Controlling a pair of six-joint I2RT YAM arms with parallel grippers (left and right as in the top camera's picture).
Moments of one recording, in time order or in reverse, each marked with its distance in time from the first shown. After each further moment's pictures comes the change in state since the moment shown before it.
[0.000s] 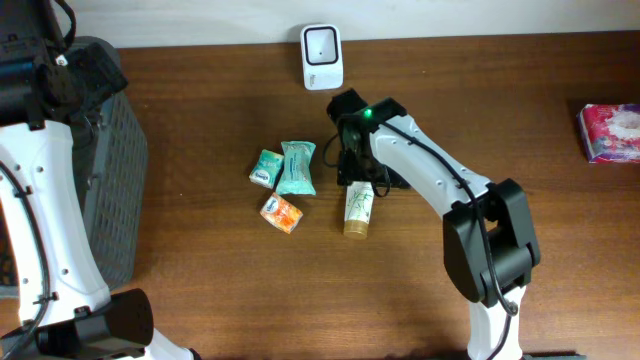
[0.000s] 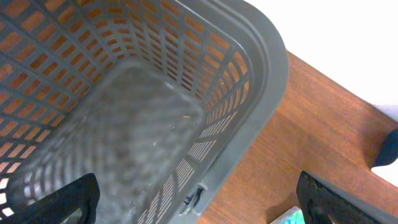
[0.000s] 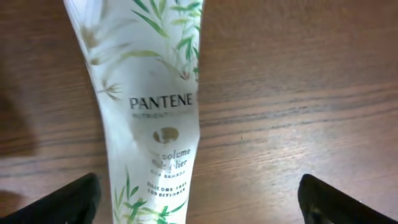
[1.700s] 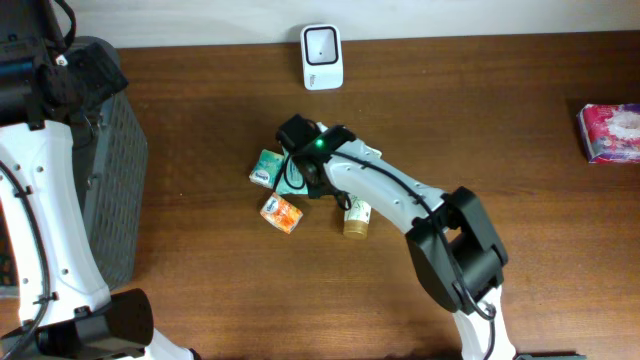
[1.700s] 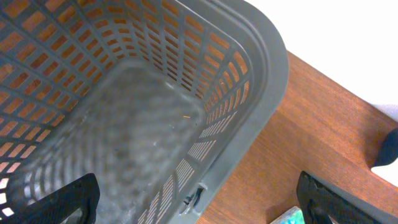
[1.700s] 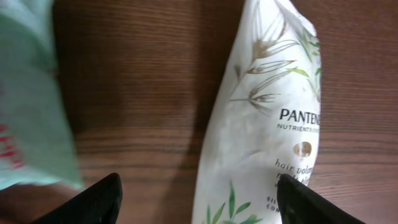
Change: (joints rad) left arm 0.000 0.000 0.000 0.000 0.000 0.000; right arm 0.192 0.067 0.001 0.148 0.185 -0.003
